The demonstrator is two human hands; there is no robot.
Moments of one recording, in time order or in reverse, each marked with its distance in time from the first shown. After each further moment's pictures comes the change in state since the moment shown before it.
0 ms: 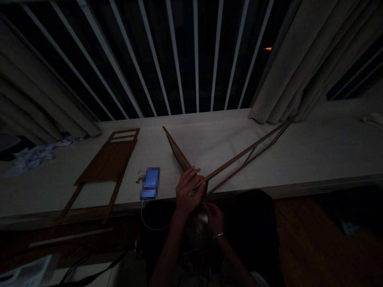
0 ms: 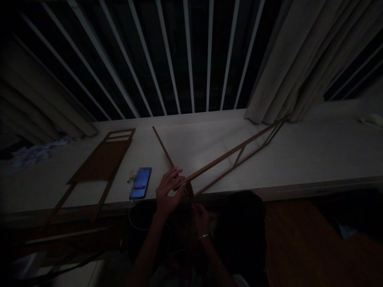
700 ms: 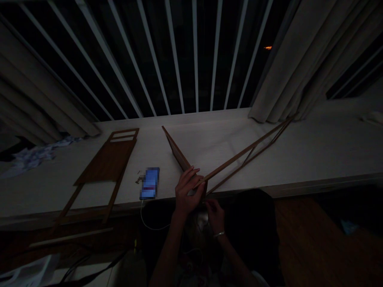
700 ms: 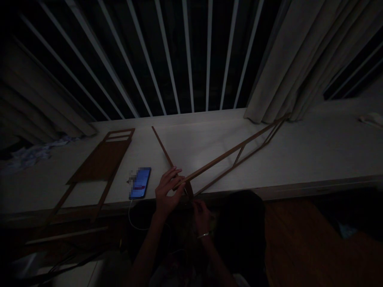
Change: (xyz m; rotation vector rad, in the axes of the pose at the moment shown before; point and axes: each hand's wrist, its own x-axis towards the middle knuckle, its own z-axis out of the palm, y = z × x) left_hand 0.000 -0.001 0.001 -0.012 0.003 0.009; right_hand 0.006 -0.019 -0.002 -0.069 0.018 -0.108
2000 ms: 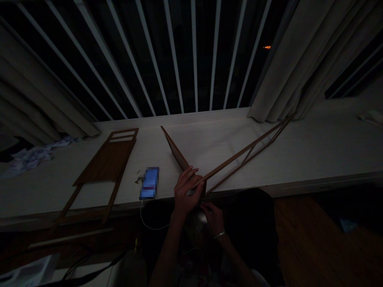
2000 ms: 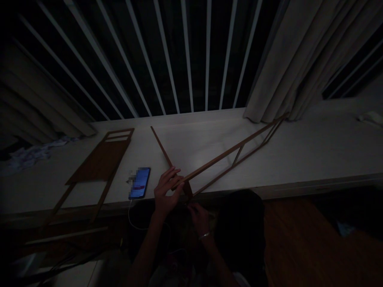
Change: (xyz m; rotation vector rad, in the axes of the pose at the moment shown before) left_hand 0.000 0.002 -0.002 0.019 -0.005 -0.004; right_hand -0.004 -0.002 -0.008 -0.242 -0.178 -0.232
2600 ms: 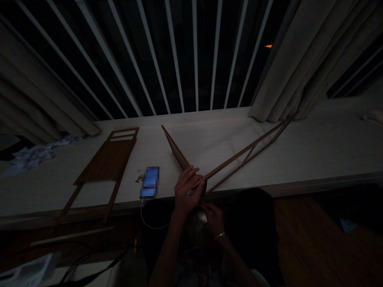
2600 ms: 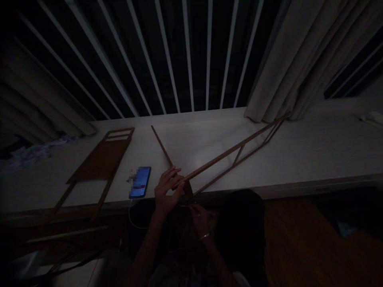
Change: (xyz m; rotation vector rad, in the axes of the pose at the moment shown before) left_hand 0.000 -0.001 0.000 -0.007 -0.010 -0.002; right_hand -0.005 0.007 0.004 0.101 0.035 0.102
